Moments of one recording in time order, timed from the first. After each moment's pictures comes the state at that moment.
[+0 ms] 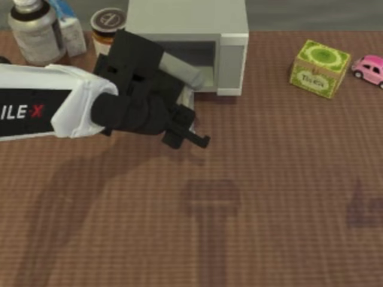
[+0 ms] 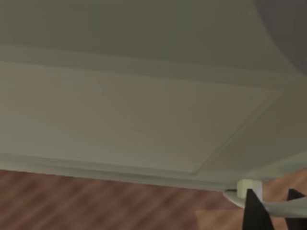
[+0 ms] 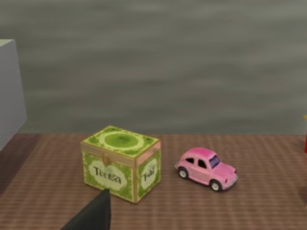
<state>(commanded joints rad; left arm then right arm) -0.52 1.84 1.09 -0.12 0.13 0.12 0.00 0.00 0.00 0.00 0.00 0.00</state>
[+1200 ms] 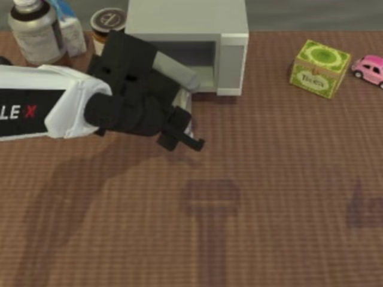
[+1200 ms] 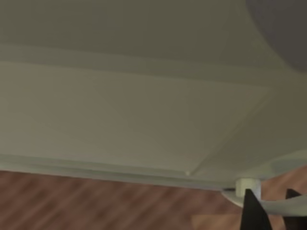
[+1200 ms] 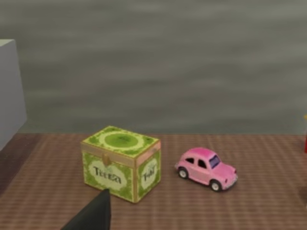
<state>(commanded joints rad) -0.51 1.82 1.08 -0.13 0.18 0.16 0.00 0.00 0.00 0.00 0.00 0.00</state>
